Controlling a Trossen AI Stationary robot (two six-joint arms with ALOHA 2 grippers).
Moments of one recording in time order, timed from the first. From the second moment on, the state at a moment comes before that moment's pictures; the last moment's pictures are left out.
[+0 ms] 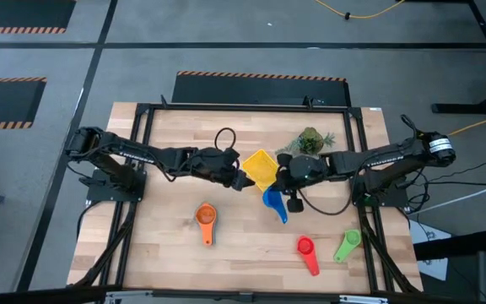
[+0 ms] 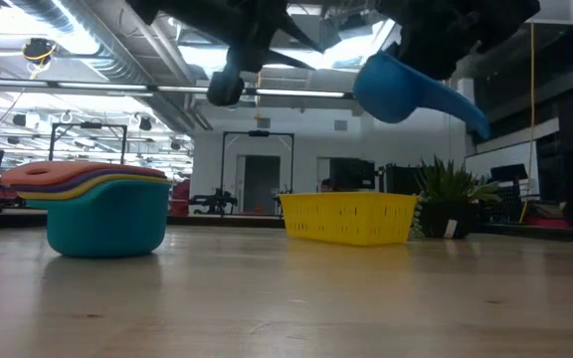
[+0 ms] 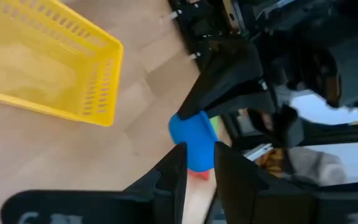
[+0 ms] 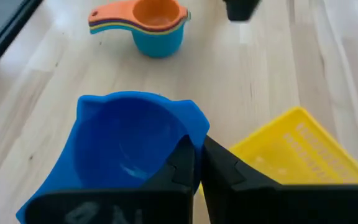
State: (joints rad) left arm -0.04 1.50 0.98 0.13 0.02 -1.17; right arm 0.12 1.33 0.86 -0.22 -0.02 -0.08
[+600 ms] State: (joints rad) left arm -0.04 1.50 0.98 0.14 0.04 -1.28; right arm 0.12 1.46 0.86 -0.03 -0.02 -0.12
